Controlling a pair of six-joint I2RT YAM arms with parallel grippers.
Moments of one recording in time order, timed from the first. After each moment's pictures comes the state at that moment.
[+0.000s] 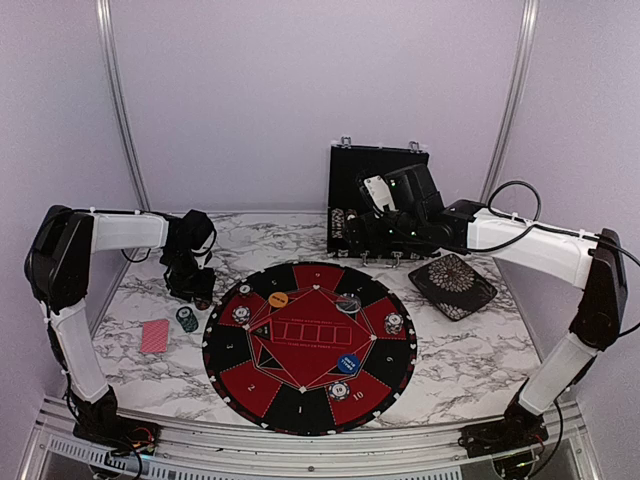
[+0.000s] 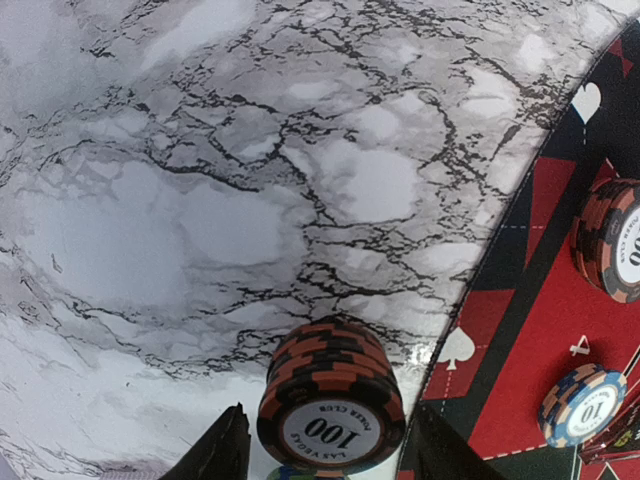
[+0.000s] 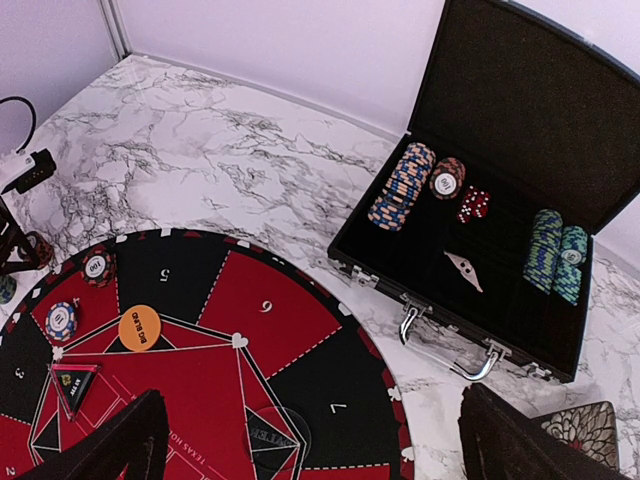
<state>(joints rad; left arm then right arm) -0.36 1.88 1.28 -0.80 -0.06 -0.27 0.70 1.62 1.34 -0.30 0.17 0.08</state>
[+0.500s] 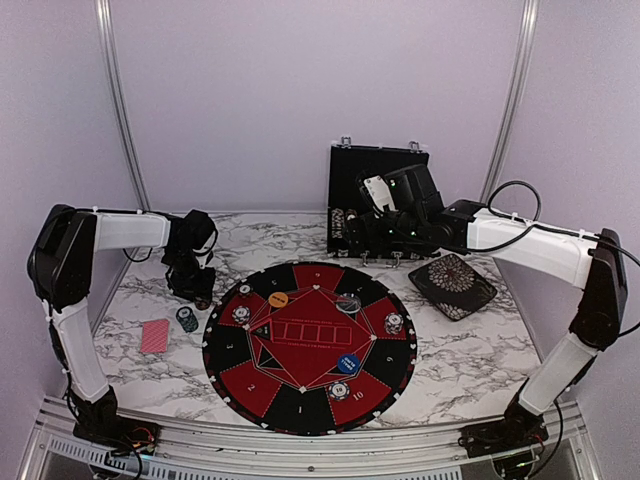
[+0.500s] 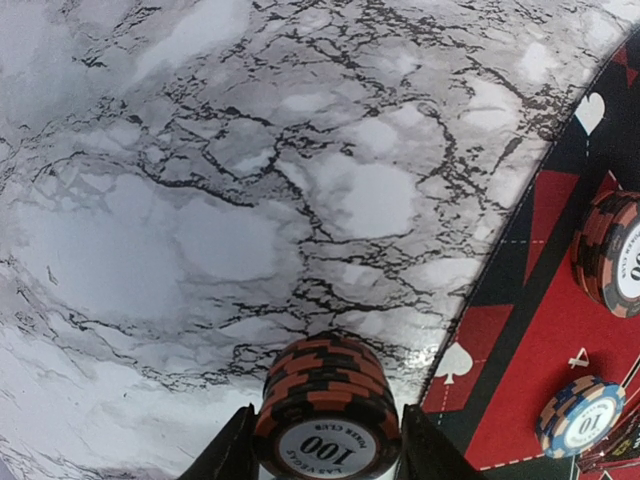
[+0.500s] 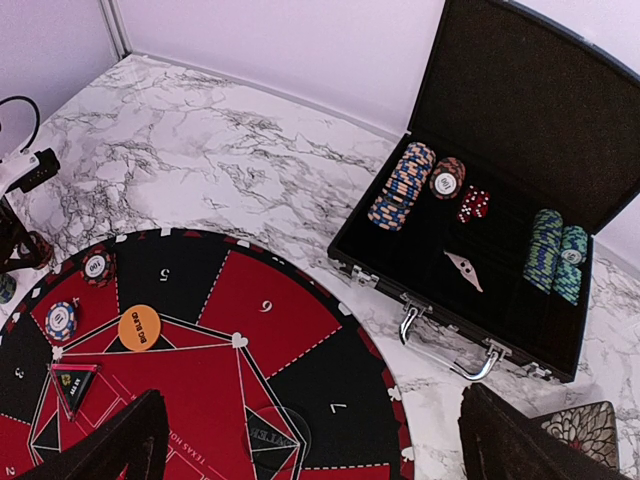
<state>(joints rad) -0.36 1.90 1.29 -0.80 -0.06 -0.27 0.70 1.62 1.34 -0.30 0.17 0.08</state>
